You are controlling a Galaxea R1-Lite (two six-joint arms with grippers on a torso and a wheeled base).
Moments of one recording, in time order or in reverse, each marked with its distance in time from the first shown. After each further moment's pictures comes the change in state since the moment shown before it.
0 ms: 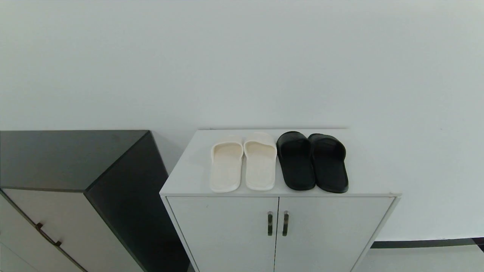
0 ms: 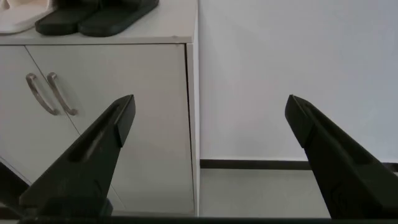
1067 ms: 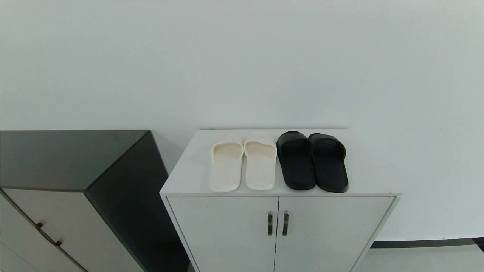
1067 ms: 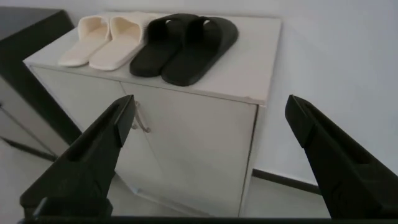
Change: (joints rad) left arm 0.000 0.000 0.000 0.000 0.000 0.000; right arm 0.213 0.676 -0.314 -0.241 0.119 0.067
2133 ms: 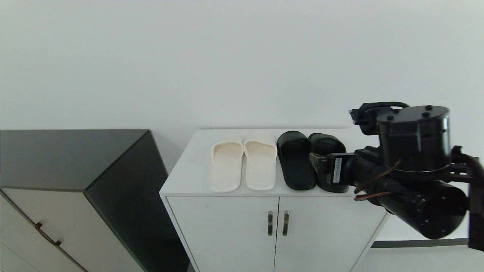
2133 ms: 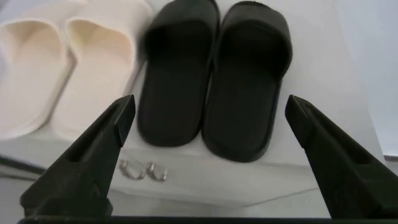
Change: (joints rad) left arm 0.000 0.000 0.000 0.000 0.000 0.000; right arm 0.596 0.924 -0.627 -0.084 -0.819 0.246
